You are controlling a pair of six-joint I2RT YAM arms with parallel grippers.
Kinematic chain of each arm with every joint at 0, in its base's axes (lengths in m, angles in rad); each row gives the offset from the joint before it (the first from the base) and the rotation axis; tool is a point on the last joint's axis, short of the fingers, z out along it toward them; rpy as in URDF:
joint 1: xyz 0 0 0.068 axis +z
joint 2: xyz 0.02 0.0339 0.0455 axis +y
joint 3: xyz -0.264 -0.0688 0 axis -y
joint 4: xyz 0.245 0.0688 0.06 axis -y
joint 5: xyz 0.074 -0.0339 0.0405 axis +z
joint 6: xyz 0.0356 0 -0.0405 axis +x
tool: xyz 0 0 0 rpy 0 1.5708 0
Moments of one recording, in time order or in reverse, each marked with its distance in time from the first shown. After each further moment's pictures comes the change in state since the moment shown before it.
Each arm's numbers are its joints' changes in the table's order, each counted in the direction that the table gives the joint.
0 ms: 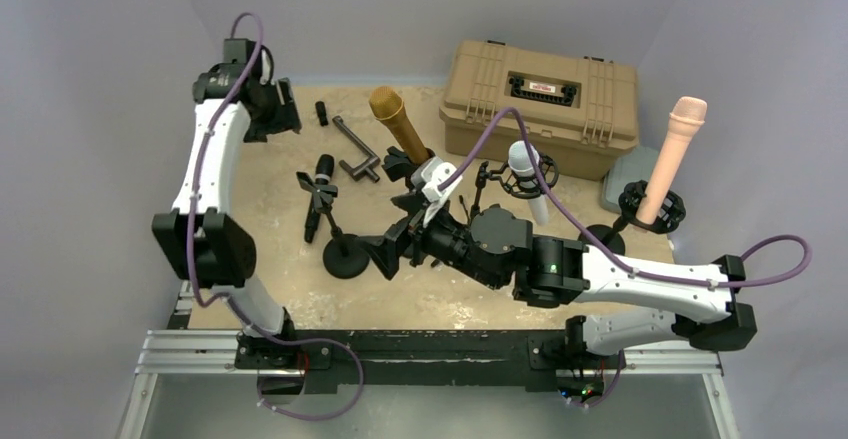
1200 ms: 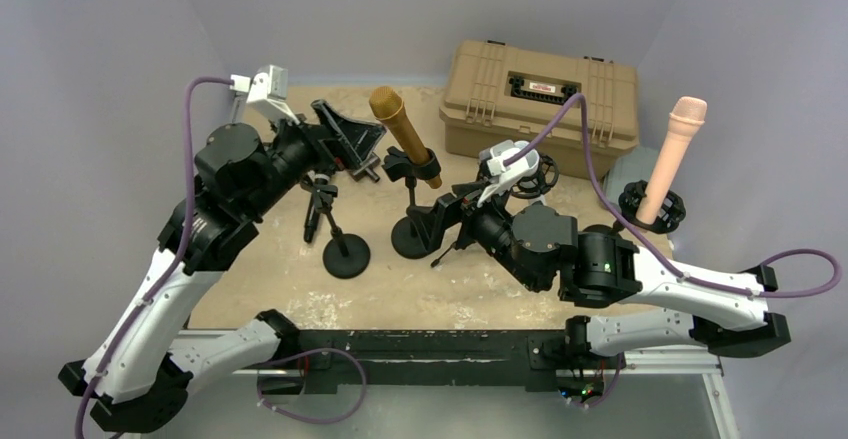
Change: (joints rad) left arm -0.628 -0.846 -0.456 0.594 -0.016 -0.385; right arm -0.001 -0.151 0.037 -0.291 -0.339 0.193
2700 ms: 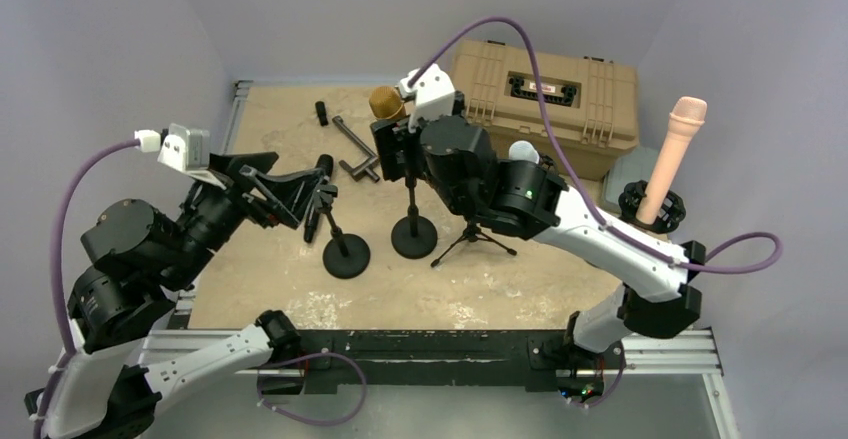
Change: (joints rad) left arm -0.250 -0.243 0.058 -0.186 0.313 0.309; right arm -0.225 0.436 0.524 -0.214 0.006 -0.191
